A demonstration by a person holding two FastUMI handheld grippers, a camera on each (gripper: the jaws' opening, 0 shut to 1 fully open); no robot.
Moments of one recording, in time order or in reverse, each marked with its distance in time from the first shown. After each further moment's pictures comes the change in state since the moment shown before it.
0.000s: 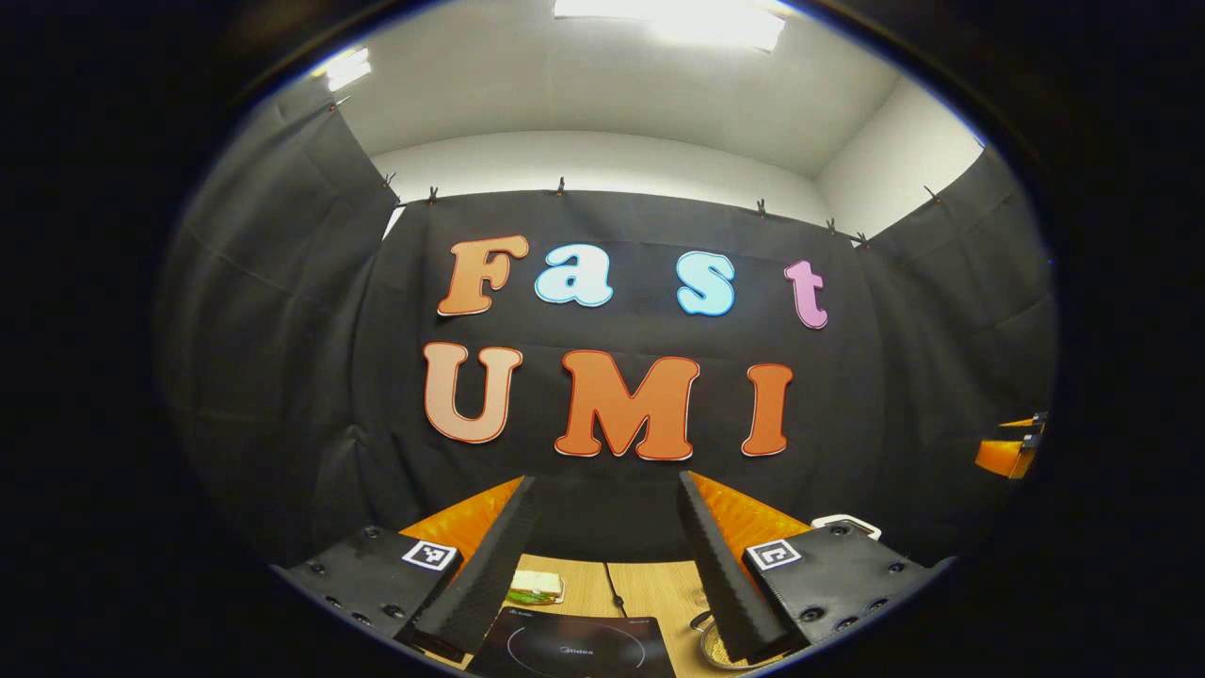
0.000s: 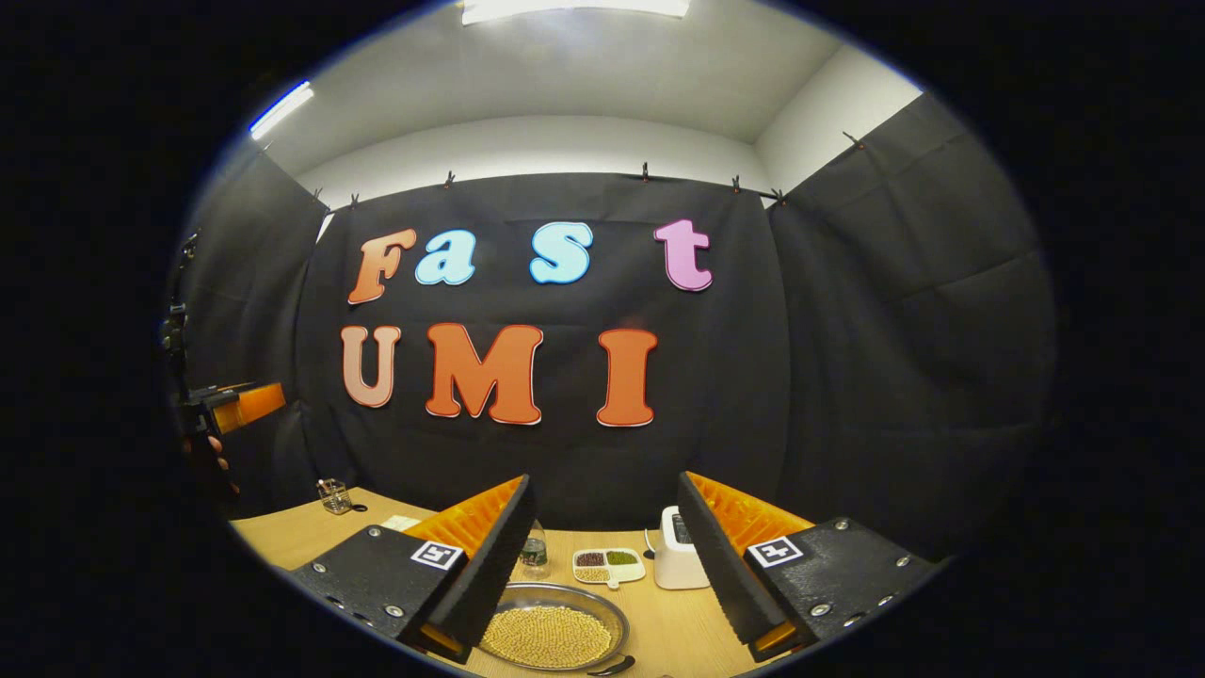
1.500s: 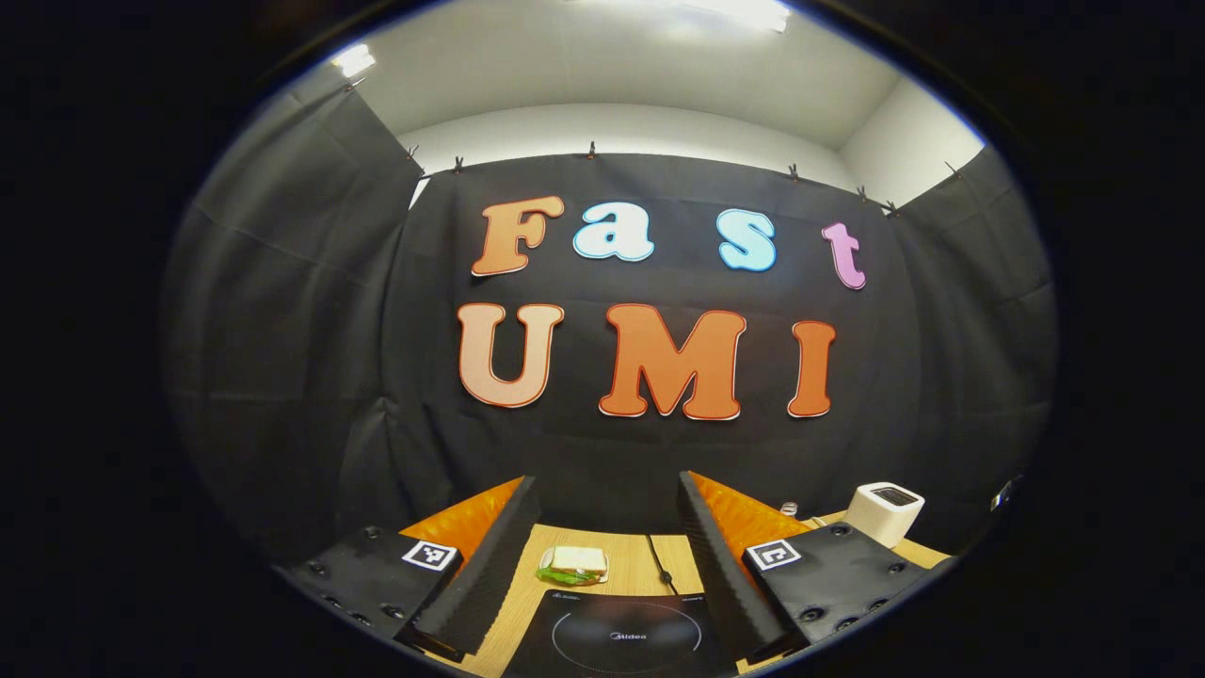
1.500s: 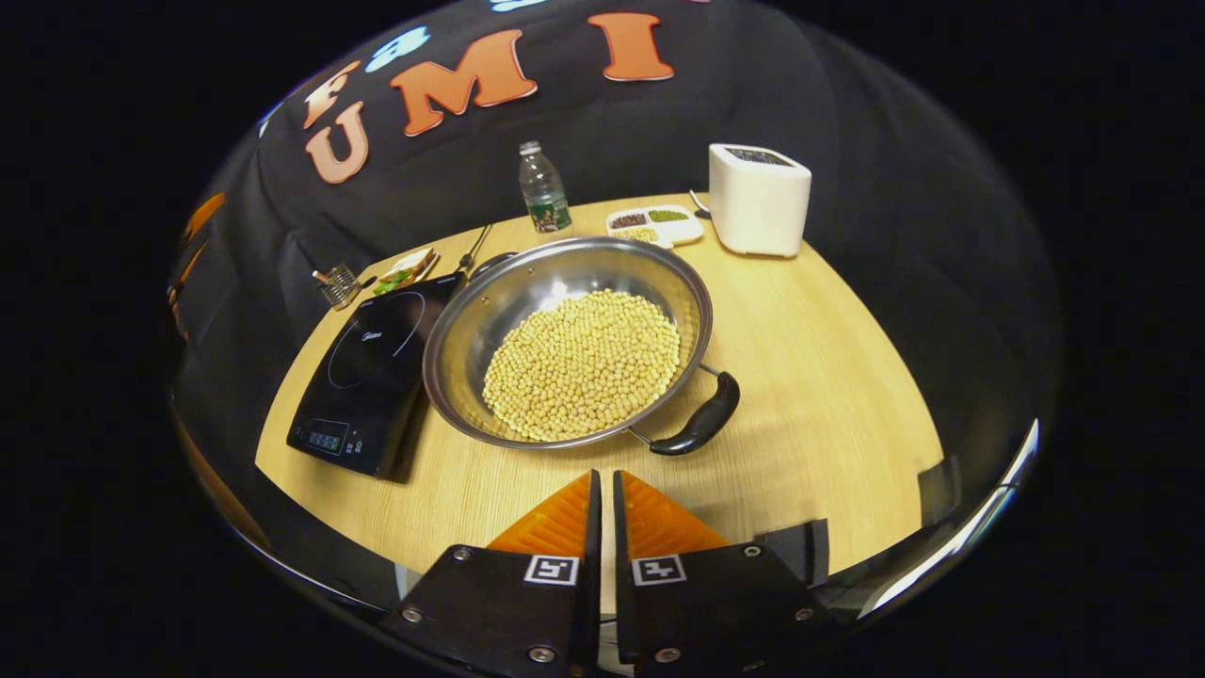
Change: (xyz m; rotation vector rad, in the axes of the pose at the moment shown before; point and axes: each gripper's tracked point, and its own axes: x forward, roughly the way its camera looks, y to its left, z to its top) left arm 0.017 0.070 -0.066 0.022 0.110 0.085; right arm -0.068 0.050 -0.369 0.160 0.989 0.114
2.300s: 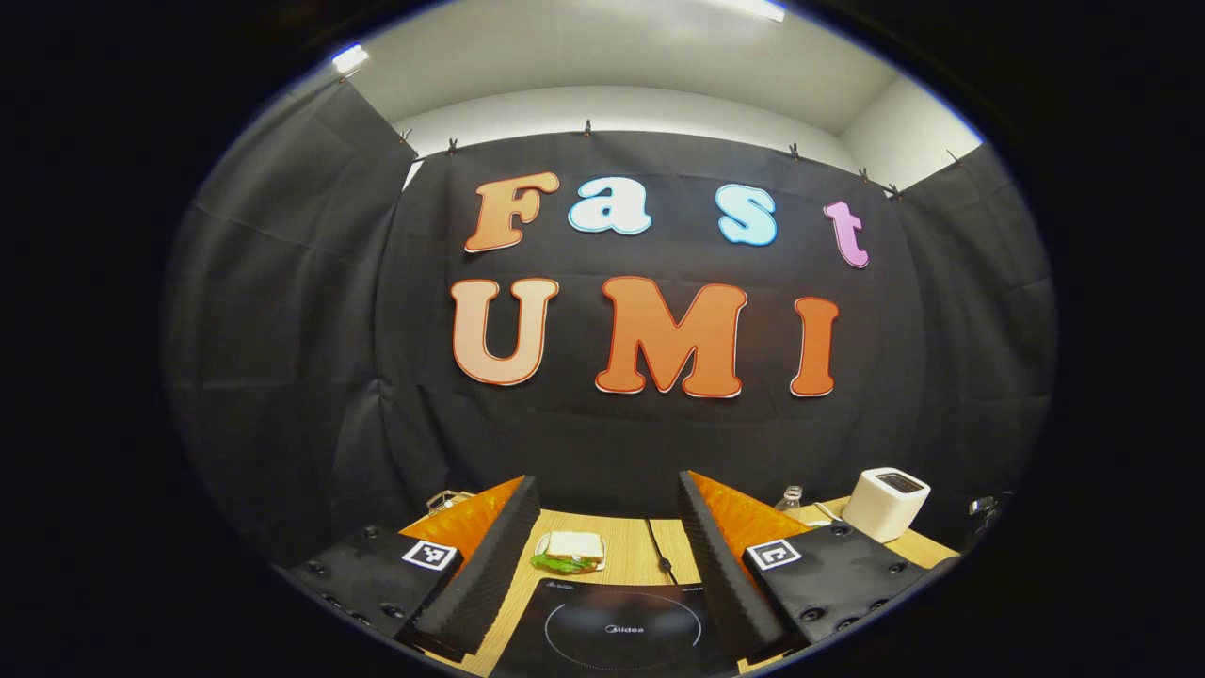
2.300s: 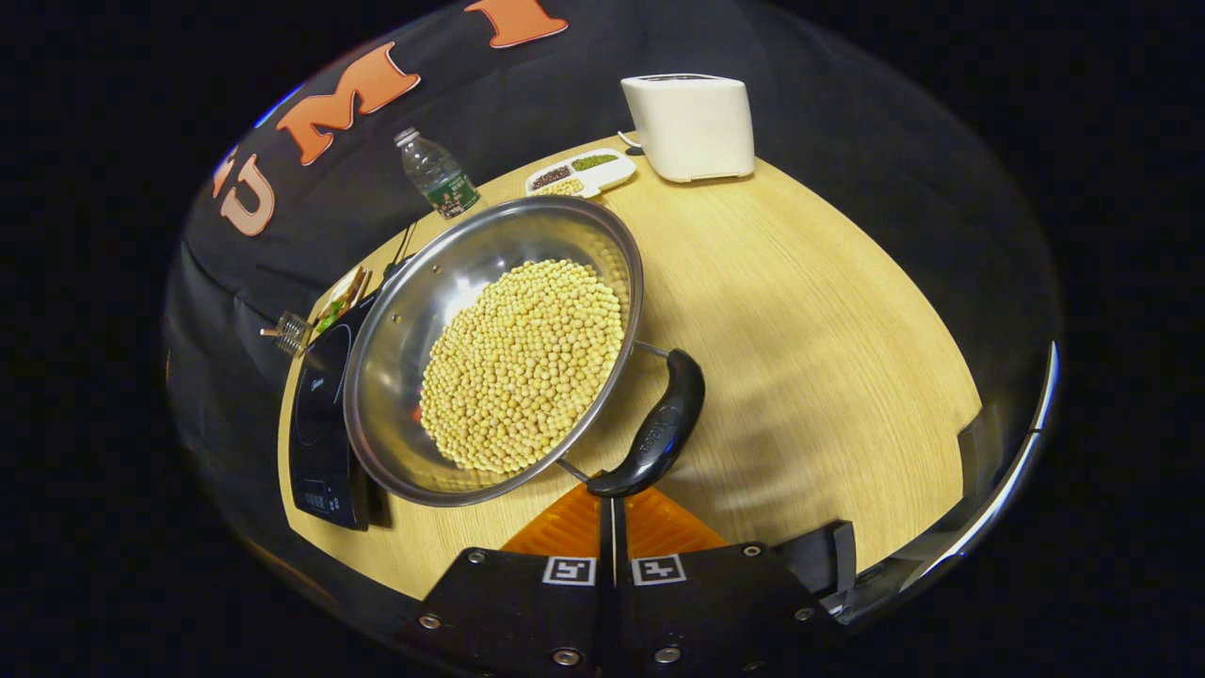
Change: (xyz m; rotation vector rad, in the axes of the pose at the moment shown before) left arm 0.015 -0.012 -0.027 0.012 0.059 0.000; right arm 0.045 -0.034 0.001 0.208 0.141 -0.054
